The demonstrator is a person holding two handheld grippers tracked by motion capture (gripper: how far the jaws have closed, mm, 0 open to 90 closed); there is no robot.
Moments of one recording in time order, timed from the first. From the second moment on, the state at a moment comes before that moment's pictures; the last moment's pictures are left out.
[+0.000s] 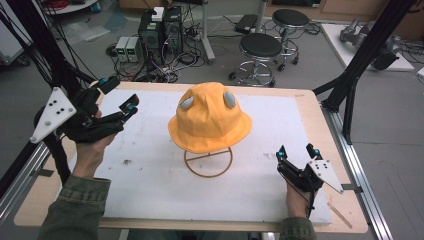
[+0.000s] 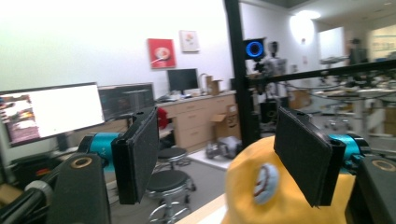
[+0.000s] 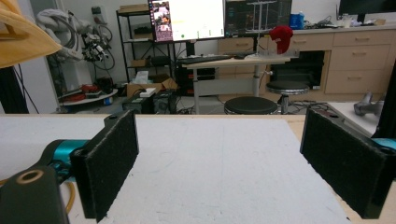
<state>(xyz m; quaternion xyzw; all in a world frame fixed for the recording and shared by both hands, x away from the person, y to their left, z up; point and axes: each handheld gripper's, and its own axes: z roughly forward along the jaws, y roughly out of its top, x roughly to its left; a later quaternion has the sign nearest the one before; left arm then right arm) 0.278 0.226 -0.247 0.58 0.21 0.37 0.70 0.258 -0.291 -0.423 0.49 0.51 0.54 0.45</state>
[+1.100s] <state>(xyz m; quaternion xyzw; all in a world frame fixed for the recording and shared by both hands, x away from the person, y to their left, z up) 0.271 0.291 -0.332 0.55 0.34 0.43 0.63 0.258 -0.290 -0.424 0.49 0.52 0.54 0.44</state>
